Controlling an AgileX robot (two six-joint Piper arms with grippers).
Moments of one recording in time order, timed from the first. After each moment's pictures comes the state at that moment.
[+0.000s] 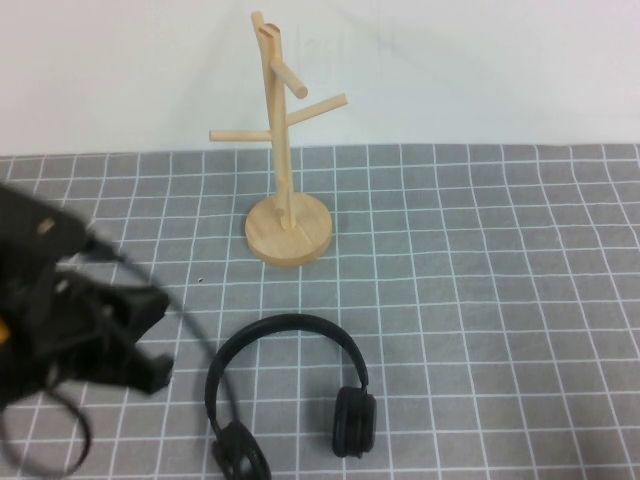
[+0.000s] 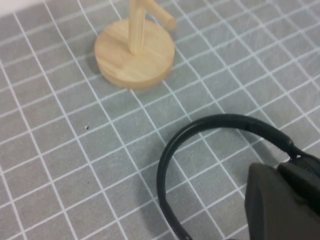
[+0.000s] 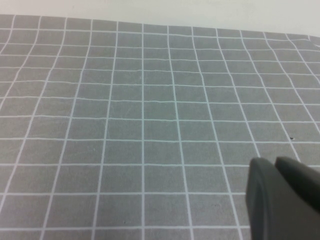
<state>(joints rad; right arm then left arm) -0.03 -0.01 0.03 -0.01 0.39 -0.04 -0.39 0.96 -0.65 -0.33 0.43 0.42</state>
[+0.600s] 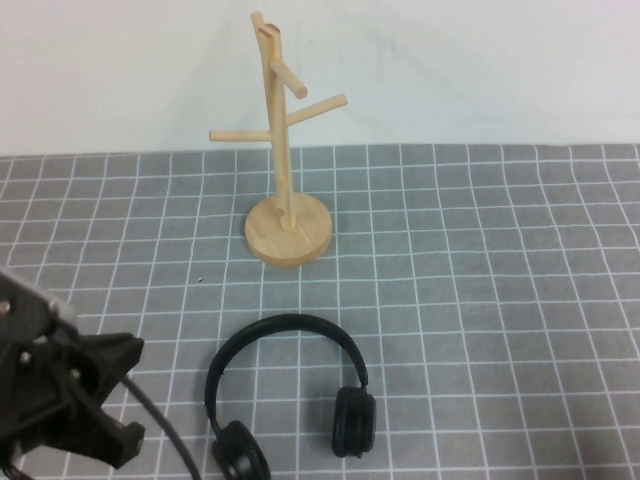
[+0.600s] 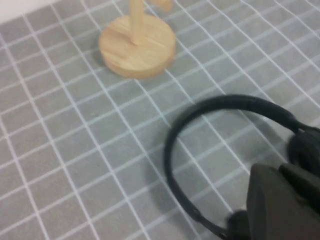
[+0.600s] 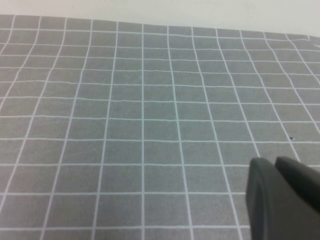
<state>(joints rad) -0.03 -0.01 0.03 -0.01 0.39 -0.04 -0.39 0.77 -0.51 -0.29 0.44 0.43</state>
